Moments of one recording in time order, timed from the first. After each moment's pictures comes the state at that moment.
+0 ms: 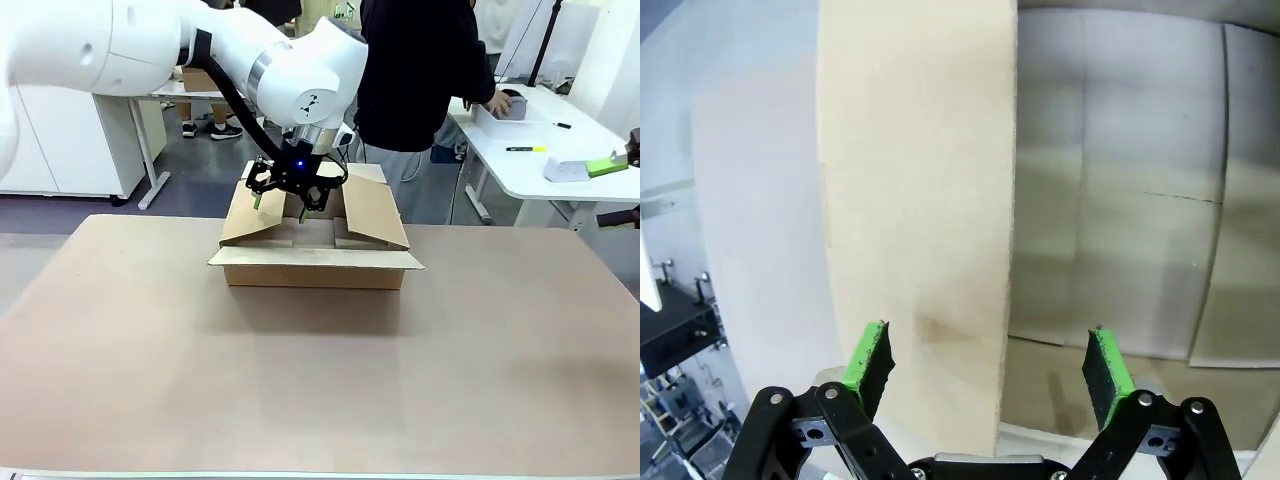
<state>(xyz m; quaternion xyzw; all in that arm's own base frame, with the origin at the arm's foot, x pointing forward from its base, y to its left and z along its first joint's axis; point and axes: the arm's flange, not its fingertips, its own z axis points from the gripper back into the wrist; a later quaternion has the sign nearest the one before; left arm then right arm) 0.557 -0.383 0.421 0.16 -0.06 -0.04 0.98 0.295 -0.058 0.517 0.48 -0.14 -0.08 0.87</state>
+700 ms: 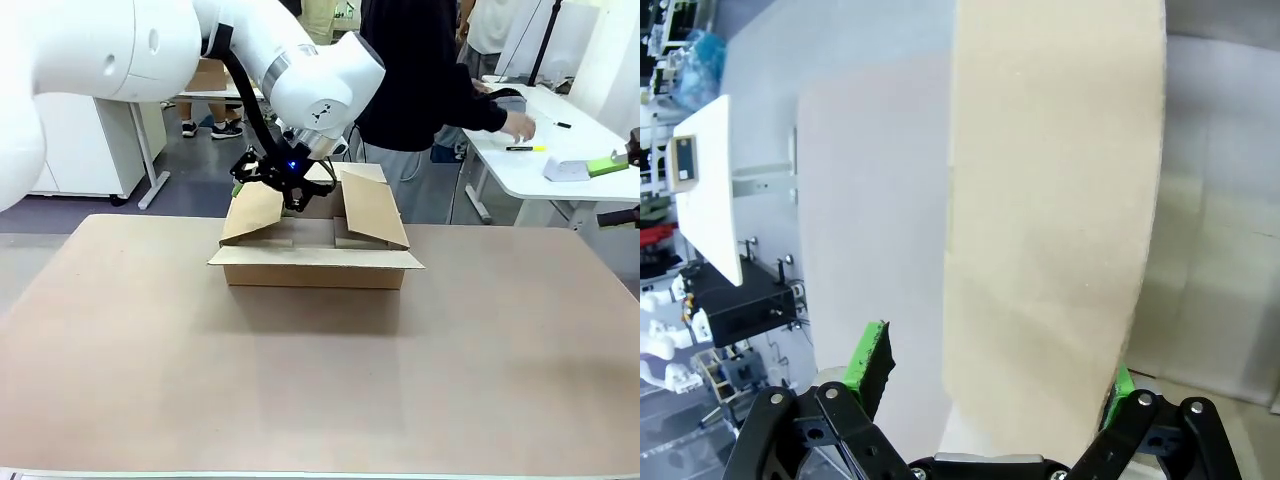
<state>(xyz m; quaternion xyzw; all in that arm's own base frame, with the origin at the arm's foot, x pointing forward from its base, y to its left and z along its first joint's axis) 0.558 -0.373 0.421 0.29 -0.08 -0.02 0.95 0.295 -0.058 0.517 0.48 -0.14 -0.08 0.87</state>
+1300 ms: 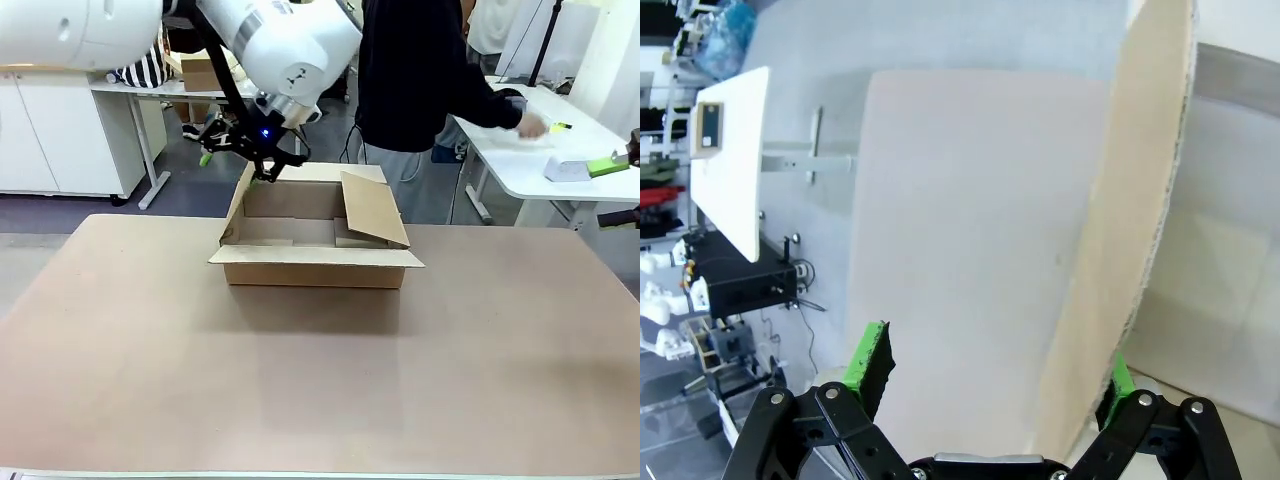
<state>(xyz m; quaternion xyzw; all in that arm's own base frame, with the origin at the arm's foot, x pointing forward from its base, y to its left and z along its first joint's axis) 0.566 -0.319 0.469 0.30 -0.09 0.04 0.95 0.295 -0.058 0.517 0.48 -0.14 -0.08 0.87</state>
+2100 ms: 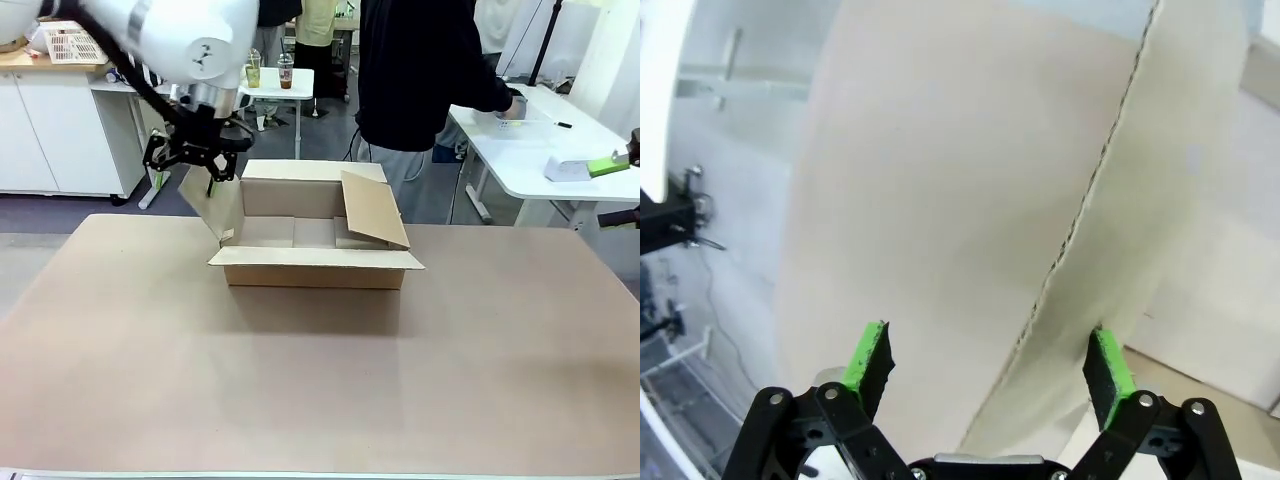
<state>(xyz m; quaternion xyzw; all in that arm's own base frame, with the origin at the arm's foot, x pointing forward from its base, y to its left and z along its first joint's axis) 0.554 -0.211 0.468 0.16 -0.05 0.13 0.98 0.295 -0.058 0.517 0.48 -0.14 -0.08 0.87</state>
